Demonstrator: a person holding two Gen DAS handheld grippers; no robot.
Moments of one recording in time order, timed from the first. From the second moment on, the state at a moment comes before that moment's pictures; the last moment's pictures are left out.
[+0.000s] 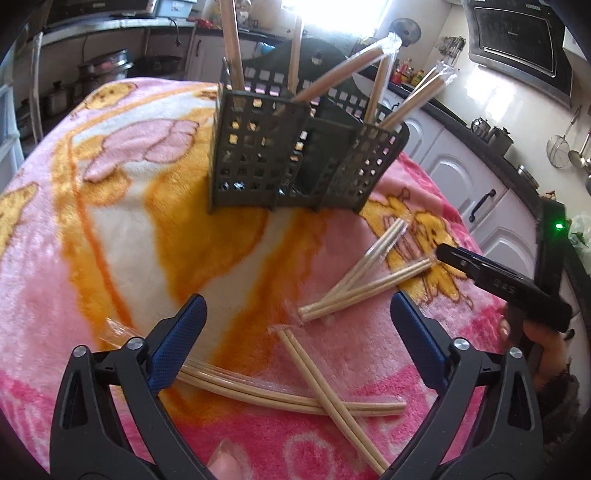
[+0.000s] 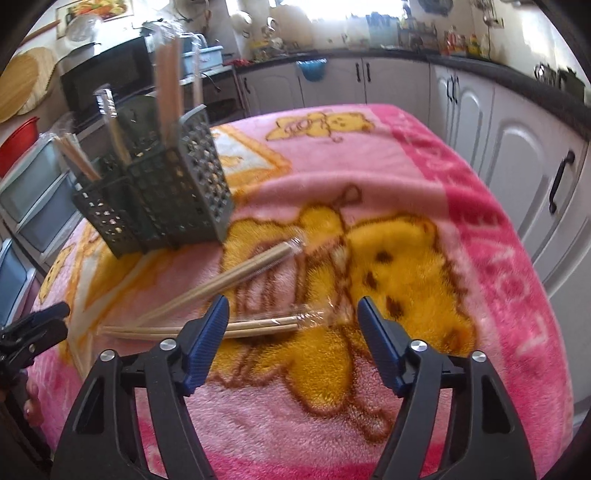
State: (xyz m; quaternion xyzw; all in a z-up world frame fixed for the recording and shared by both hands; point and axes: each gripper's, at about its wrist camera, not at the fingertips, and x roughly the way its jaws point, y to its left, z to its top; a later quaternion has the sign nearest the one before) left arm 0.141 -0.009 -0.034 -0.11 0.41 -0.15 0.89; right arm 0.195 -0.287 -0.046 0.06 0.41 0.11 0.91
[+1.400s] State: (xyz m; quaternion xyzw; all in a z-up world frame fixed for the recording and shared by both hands) left arm 0.141 0.001 -0.034 -0.14 0.41 -0.15 0.89; right arm 0.187 -0.300 -0.029 0.09 0.35 0.09 0.93
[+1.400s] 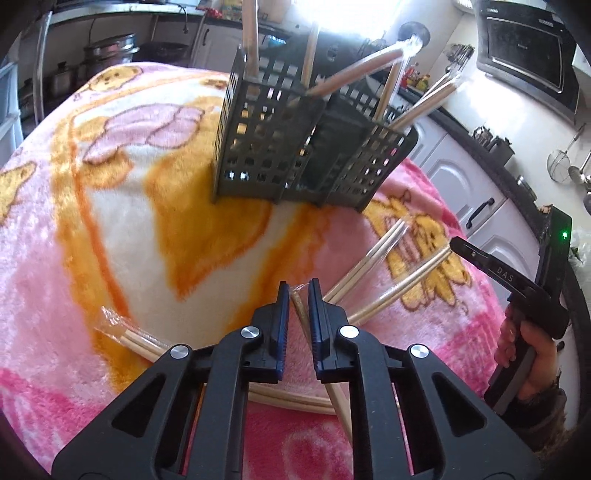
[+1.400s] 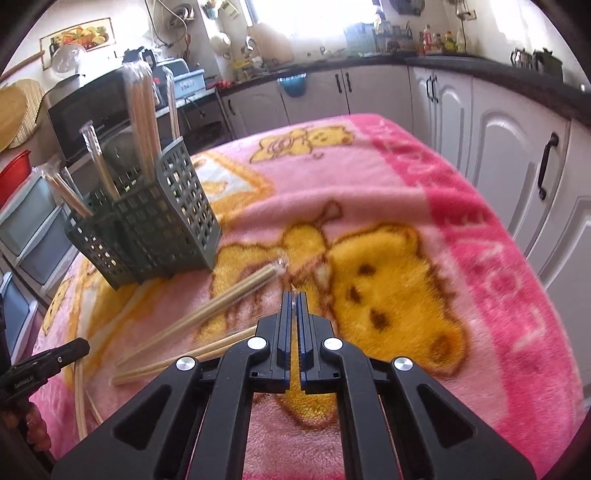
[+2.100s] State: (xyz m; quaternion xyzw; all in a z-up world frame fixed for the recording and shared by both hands) left arm 0.144 0.002 0.030 -0.16 0.32 -0.16 0.92; right arm 0.134 -0.299 0.062 0.08 0.24 0.13 0.96
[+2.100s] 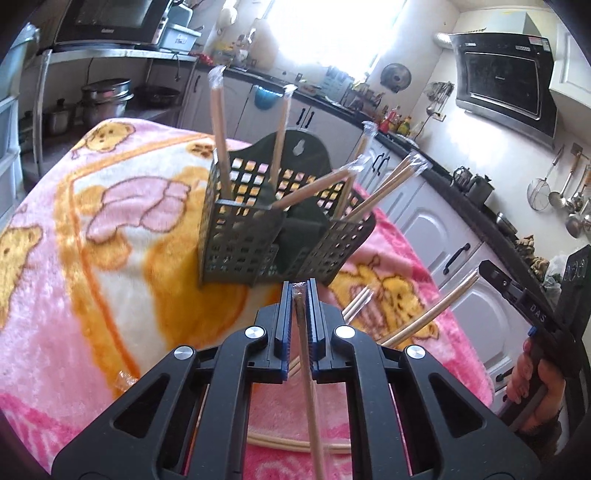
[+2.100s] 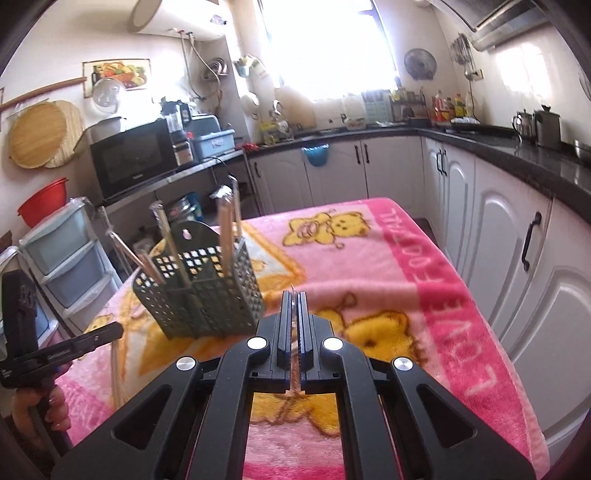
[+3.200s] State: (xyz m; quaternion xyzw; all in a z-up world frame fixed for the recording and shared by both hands) left arm 0.146 -0.069 0.128 -0.10 0.22 -0.25 0.94; right arm 0.093 -0.283 0.129 0.07 0.15 0.16 0.97
